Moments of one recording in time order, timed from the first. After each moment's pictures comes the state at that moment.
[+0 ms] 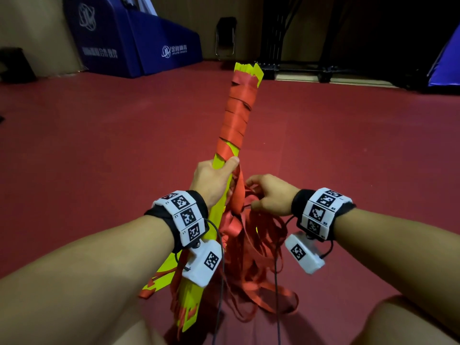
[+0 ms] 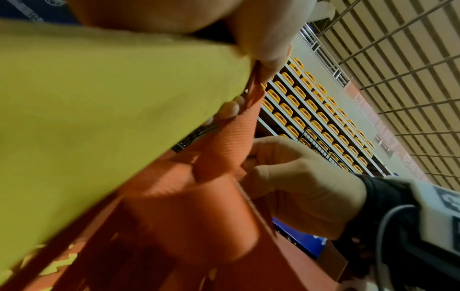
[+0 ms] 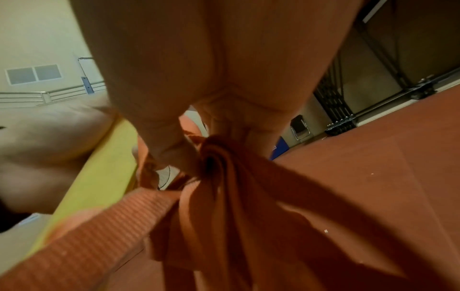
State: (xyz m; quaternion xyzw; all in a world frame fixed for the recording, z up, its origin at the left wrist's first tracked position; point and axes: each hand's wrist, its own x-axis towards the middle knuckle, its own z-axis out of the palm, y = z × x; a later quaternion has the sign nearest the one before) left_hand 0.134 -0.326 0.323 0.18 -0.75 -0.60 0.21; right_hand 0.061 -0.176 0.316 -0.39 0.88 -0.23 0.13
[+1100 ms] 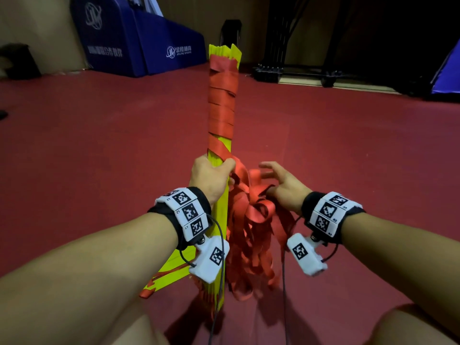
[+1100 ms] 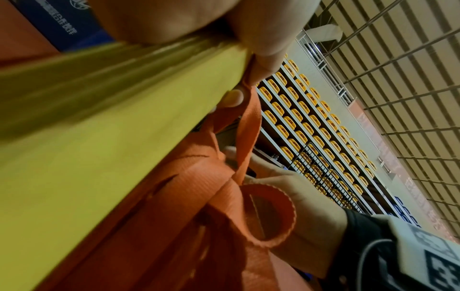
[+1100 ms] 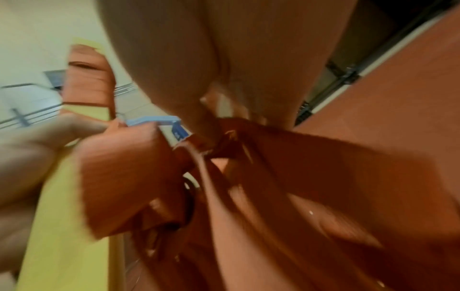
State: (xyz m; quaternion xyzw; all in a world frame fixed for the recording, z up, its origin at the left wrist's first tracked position) left_hand 0.135 -0.332 0.333 0.21 -0.73 -0.60 0.27; right_hand 0.040 -0.168 0.303 -0.26 0.82 -0.49 0.14
